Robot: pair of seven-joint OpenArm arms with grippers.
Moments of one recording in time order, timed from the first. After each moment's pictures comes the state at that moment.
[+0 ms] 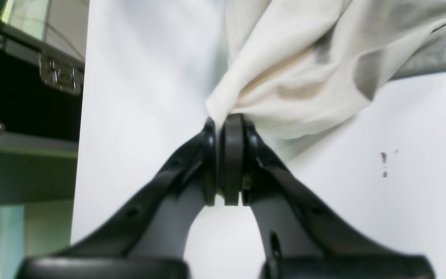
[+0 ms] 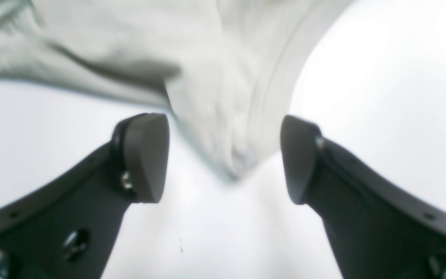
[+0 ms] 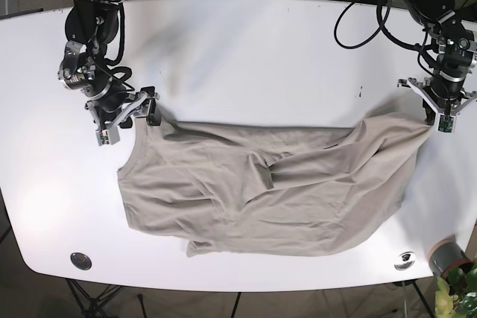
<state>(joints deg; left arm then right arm) 6.9 -10.3 -39.5 109.6 -0.9 -38.5 44.2 -0.9 7.6 17.5 89.8 23.7 26.0 -49.7</state>
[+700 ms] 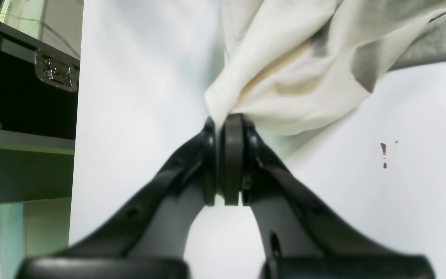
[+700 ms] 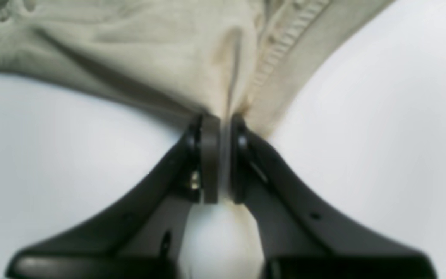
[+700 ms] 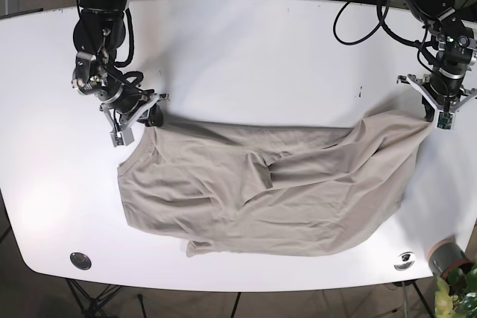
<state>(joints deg) 7.7 -10.4 -39.5 109.6 -0.9 -38.7 44.3 -0.4 9.3 12.7 83.7 24.3 25.9 -44.8</state>
